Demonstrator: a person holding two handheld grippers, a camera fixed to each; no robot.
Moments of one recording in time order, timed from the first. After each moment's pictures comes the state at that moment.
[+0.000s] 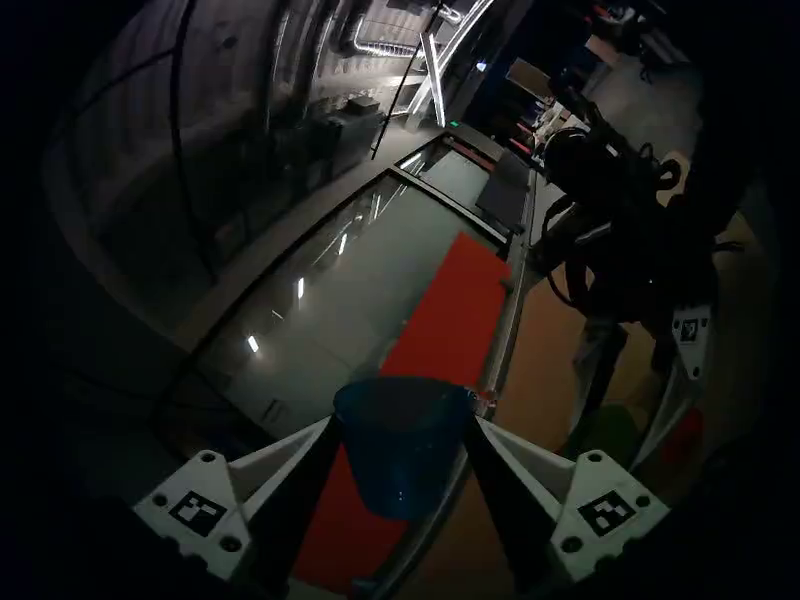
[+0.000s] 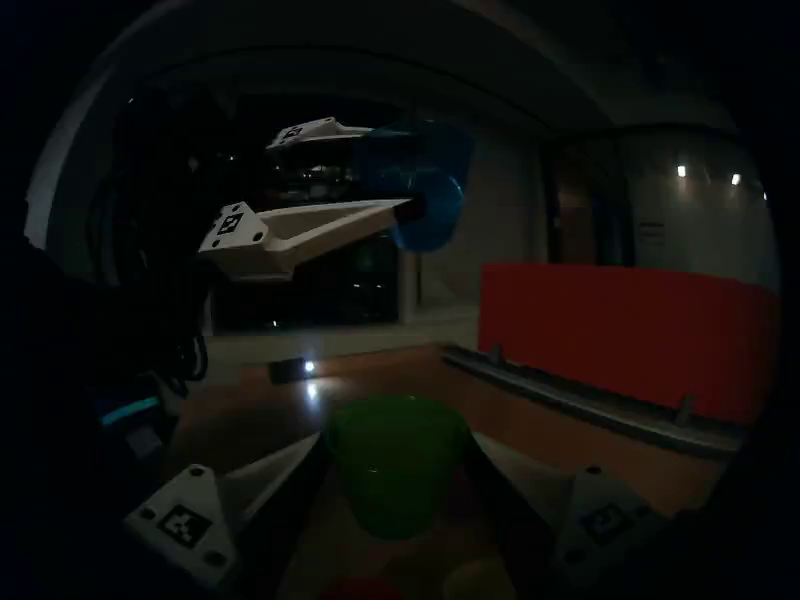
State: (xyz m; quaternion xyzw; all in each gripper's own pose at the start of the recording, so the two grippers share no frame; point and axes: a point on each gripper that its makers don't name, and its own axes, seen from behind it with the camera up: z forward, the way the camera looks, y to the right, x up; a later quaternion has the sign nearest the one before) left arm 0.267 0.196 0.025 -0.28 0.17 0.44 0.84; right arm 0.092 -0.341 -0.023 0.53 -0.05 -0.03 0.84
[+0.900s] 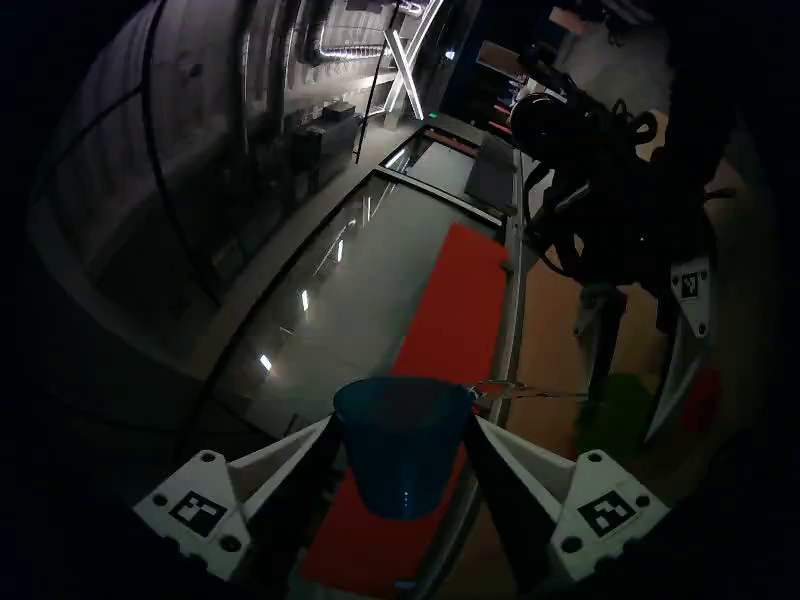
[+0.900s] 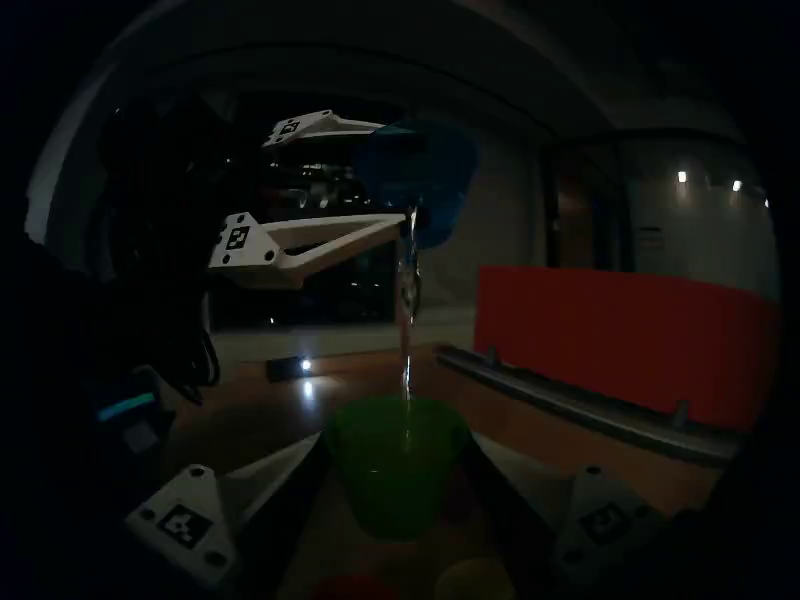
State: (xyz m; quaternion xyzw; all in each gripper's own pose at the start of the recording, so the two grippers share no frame) left arm 0.271 0.198 0.026 -0.26 0.19 0.50 0.81; right arm 0.095 -0.337 -0.018 0.53 -0.05 -0.04 0.85
